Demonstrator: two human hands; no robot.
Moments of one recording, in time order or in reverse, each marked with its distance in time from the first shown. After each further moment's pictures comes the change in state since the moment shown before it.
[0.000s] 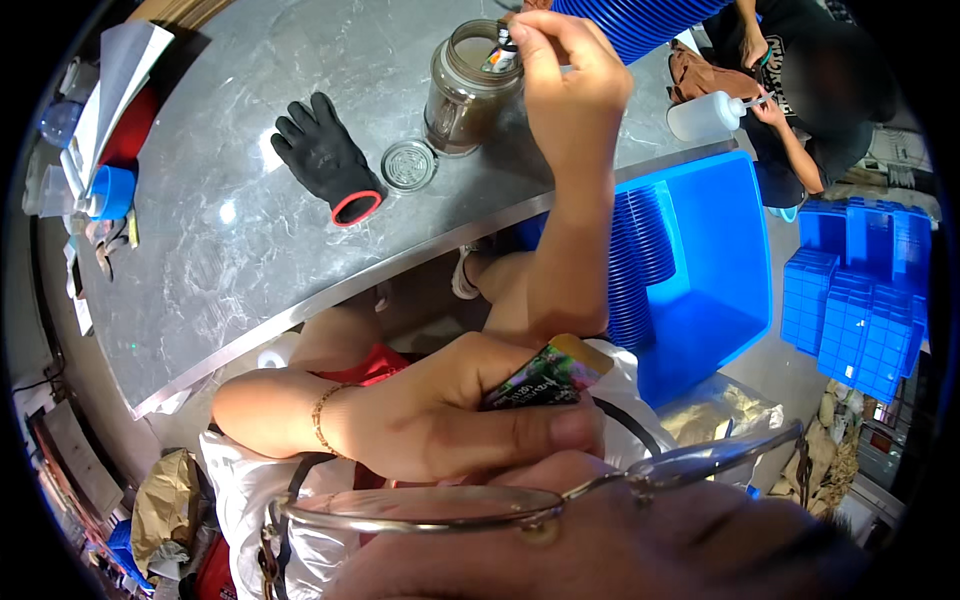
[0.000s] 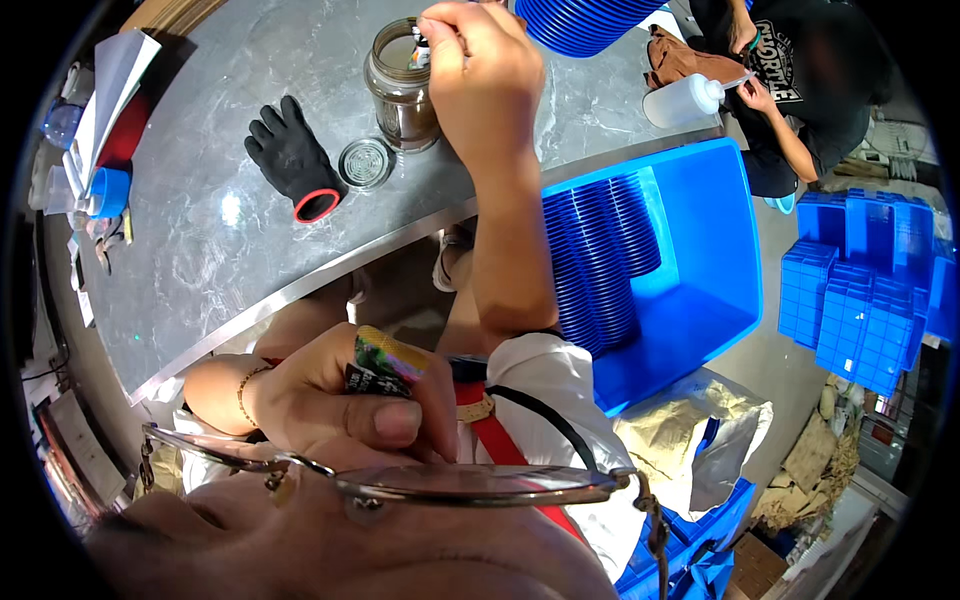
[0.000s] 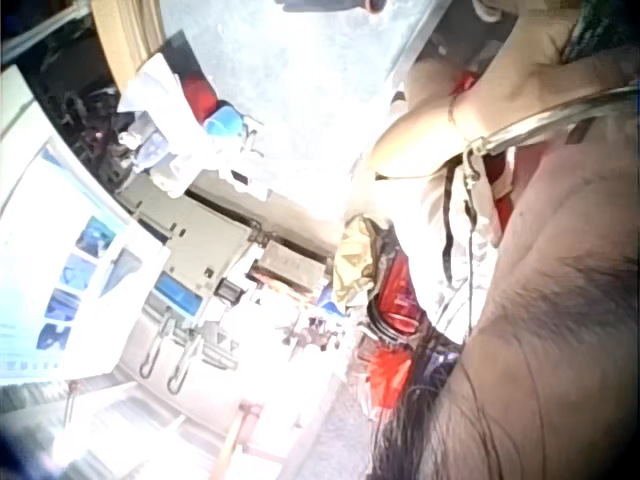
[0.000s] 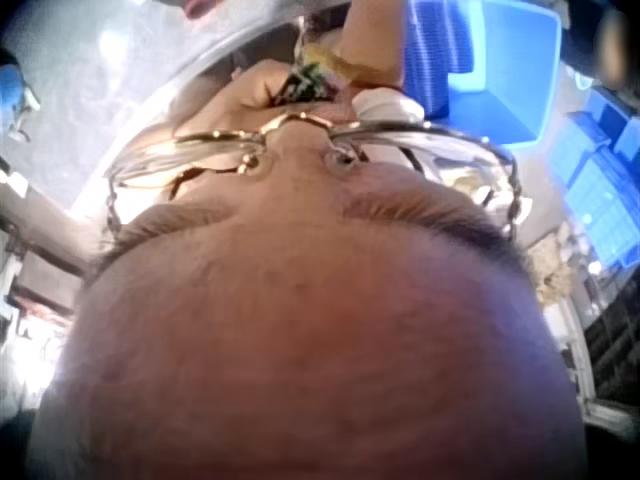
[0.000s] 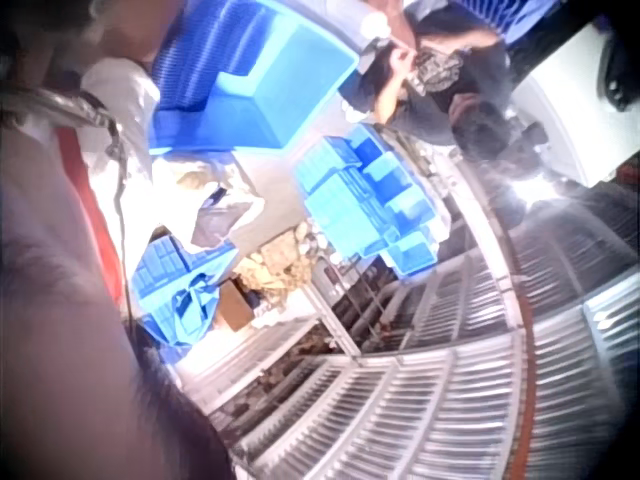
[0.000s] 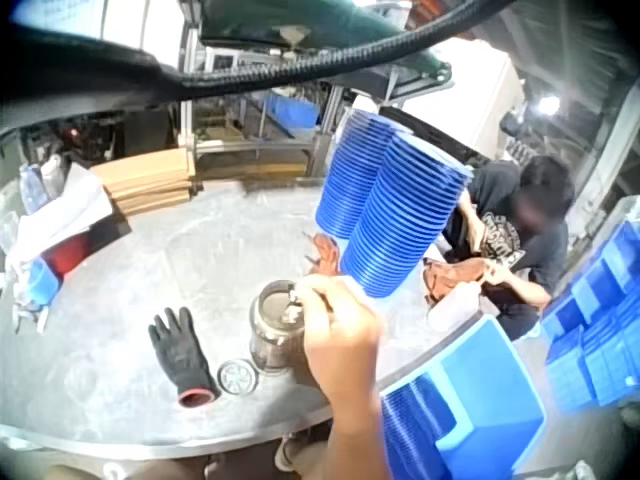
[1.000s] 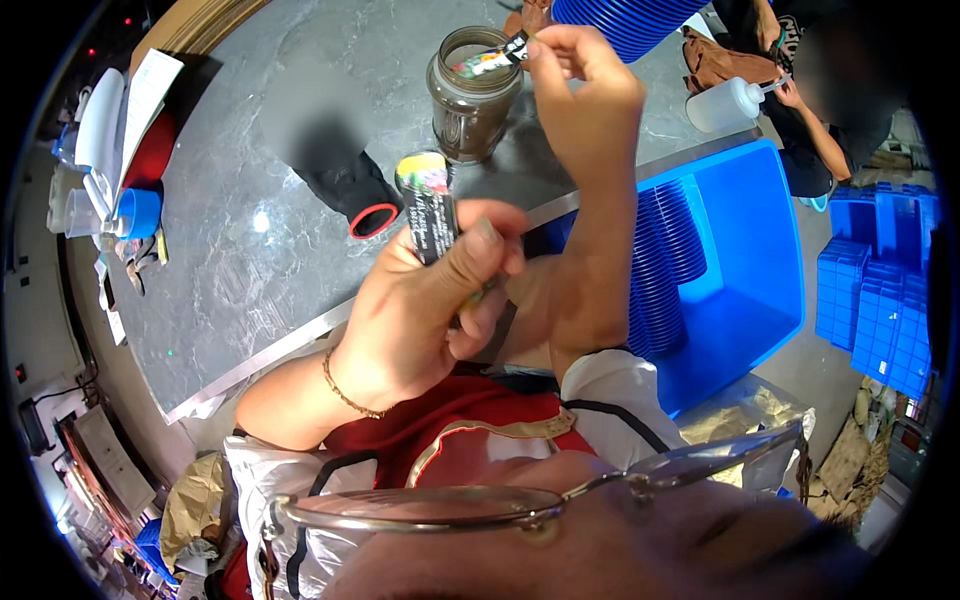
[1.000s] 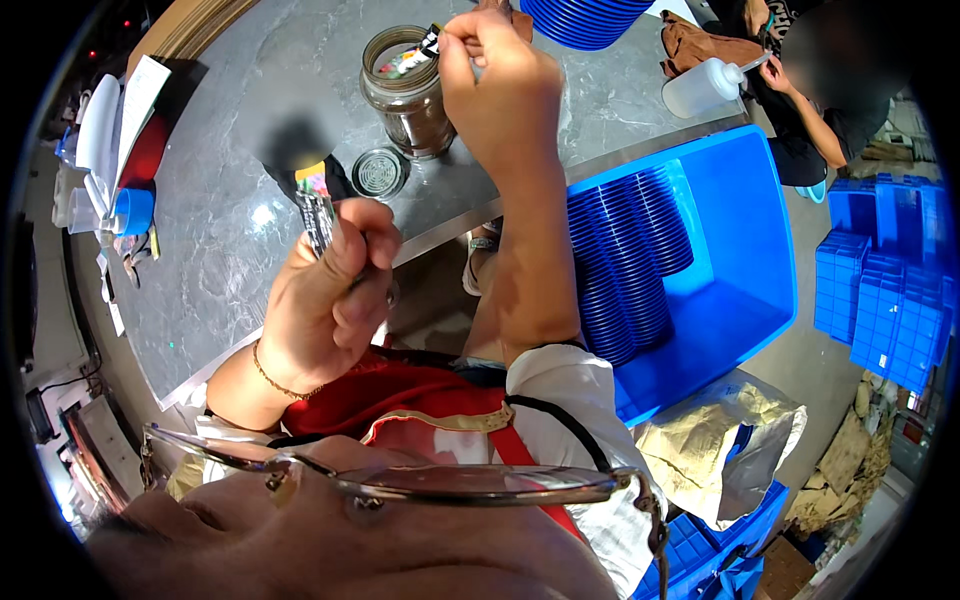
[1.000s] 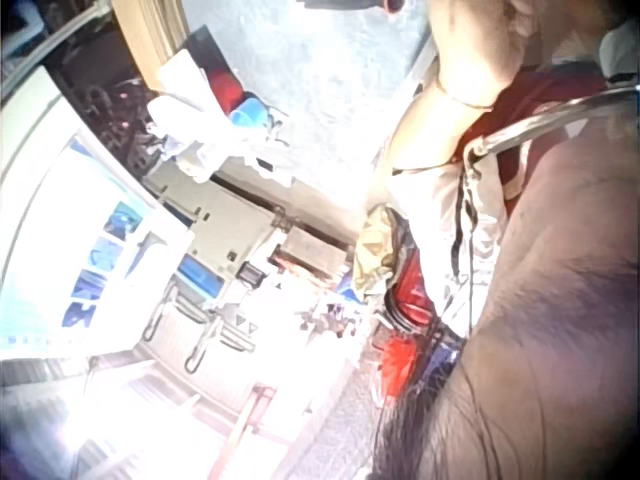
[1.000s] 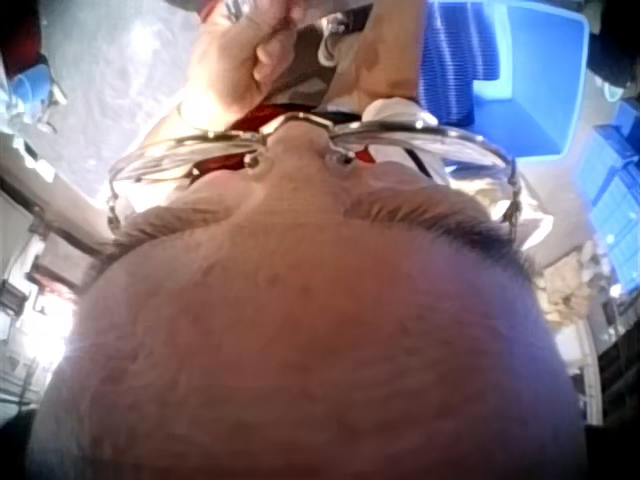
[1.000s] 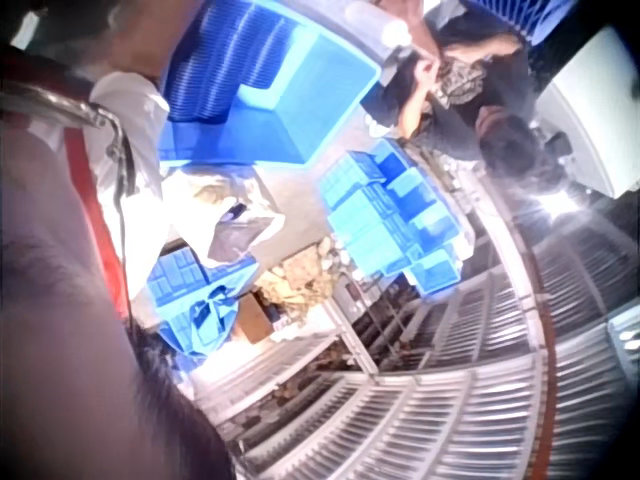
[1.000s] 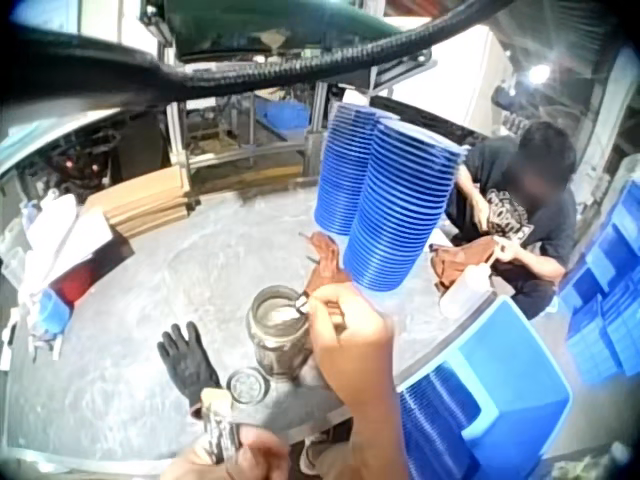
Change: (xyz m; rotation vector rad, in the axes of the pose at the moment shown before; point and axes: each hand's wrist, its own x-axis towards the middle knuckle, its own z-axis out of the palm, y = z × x) left_hand 0.018 -0.001 -0.019 -0.180 0.678 0.259; right_hand -0.010 0.009 -0.007 0.070 0.013 0.245
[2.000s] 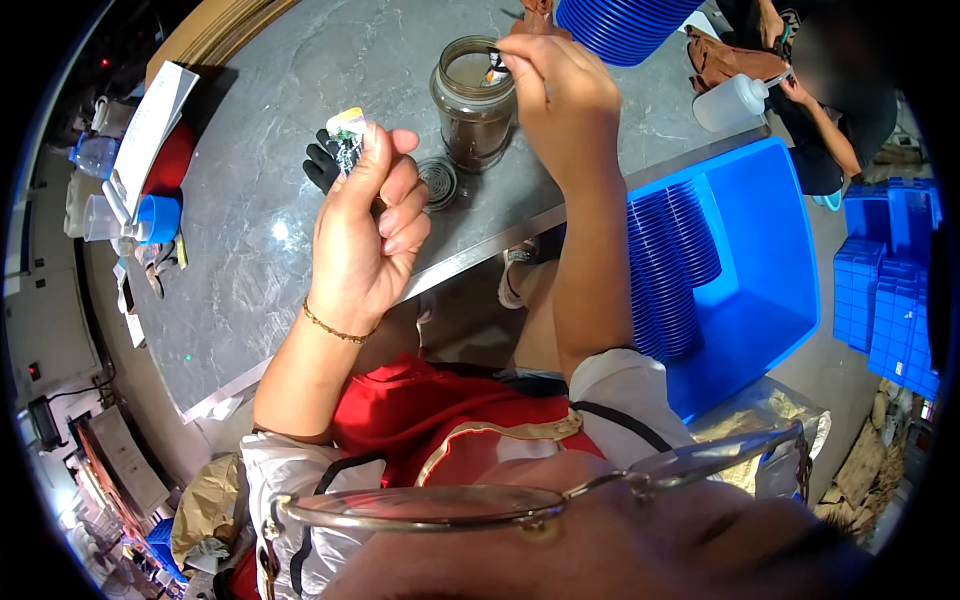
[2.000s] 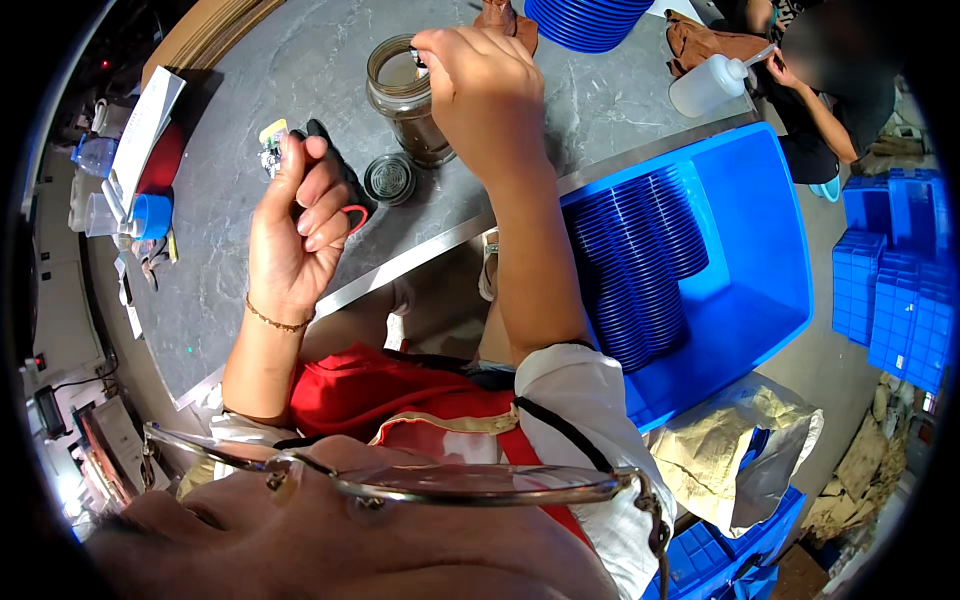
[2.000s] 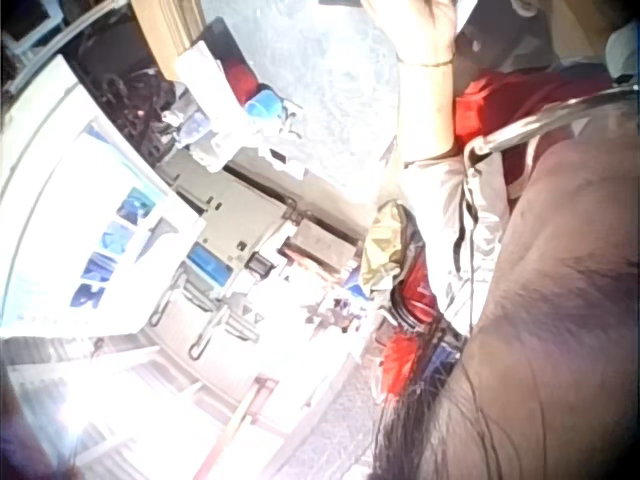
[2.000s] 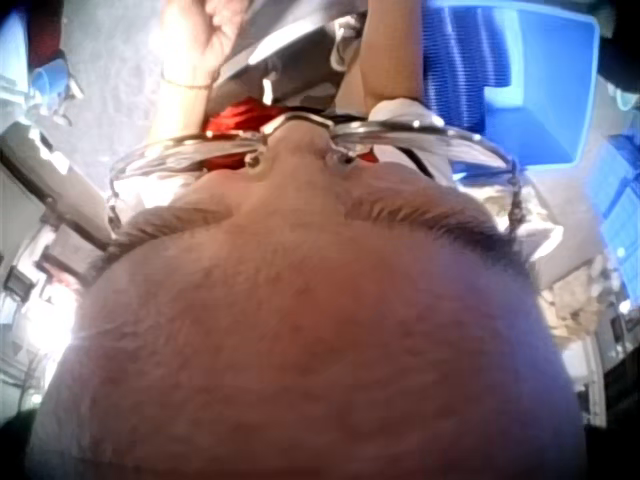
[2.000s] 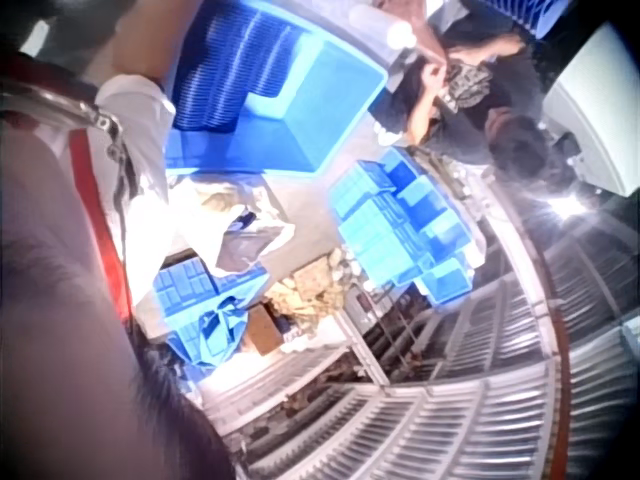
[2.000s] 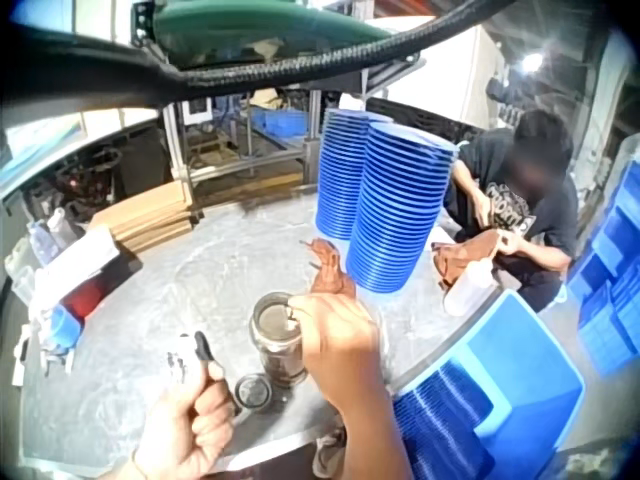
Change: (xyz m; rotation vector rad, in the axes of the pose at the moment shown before) left_hand 0.032 0.021 -0.043 -0.222 0.074 0.222; right_hand -0.001 0.032 0.011 -0.182 -0.013 -0.425
